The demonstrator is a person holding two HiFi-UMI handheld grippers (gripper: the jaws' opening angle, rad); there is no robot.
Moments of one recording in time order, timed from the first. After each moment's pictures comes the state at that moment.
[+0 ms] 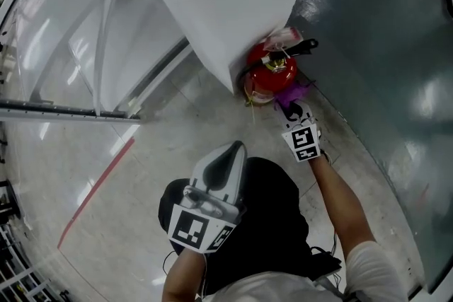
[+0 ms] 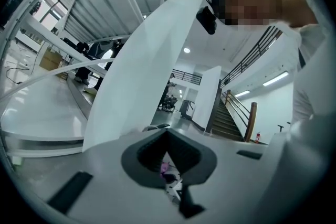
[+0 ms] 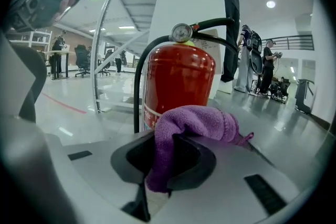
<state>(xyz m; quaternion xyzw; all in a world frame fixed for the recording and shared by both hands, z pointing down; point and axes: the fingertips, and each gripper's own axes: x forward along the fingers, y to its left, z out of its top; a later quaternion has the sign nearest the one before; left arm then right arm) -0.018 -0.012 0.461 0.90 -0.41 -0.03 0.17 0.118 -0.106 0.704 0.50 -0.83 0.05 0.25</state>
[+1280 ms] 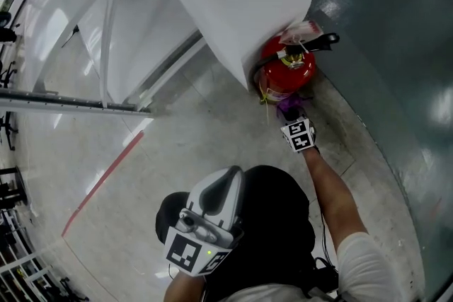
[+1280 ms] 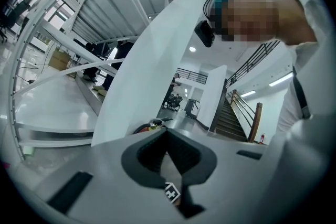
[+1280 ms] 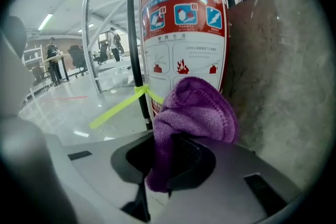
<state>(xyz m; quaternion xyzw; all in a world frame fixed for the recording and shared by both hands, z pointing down) -0.041 0.024 0.476 0.88 -0.43 -0.02 0.19 0.099 -0.103 0.885 0.46 -0.82 0.18 0.29</state>
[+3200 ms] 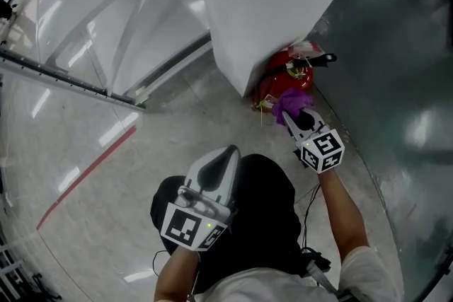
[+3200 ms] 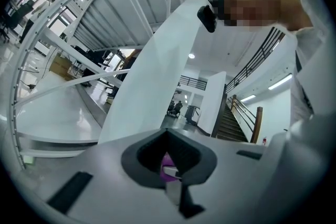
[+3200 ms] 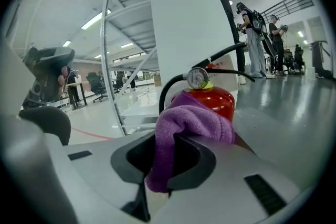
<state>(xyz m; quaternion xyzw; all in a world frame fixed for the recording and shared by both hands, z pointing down) -0.077 0.008 0.455 0.88 -0.44 -0.06 0.17 0.075 -0.085 0.618 0.42 -0.88 0.15 0.17</state>
